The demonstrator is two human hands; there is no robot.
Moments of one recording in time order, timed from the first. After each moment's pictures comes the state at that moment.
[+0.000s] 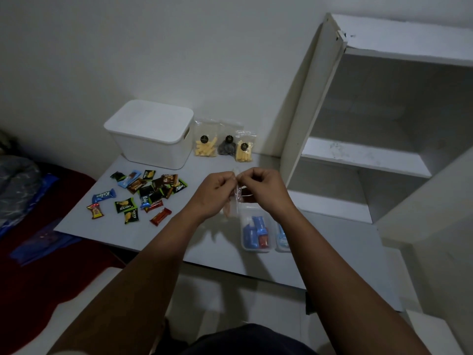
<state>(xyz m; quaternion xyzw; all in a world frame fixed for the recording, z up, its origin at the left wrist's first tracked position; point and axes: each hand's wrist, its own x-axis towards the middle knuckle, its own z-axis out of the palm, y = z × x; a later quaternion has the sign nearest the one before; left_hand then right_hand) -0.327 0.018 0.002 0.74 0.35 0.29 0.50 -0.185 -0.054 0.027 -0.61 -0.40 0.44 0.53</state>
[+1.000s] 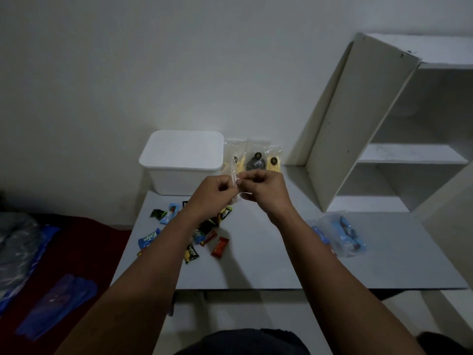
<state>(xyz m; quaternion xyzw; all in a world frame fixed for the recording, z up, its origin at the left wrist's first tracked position) -0.525 0.196 0.020 0.77 0.30 0.23 0.51 -0.394 0.102 0.034 -0.64 -0.31 0.35 0.61</state>
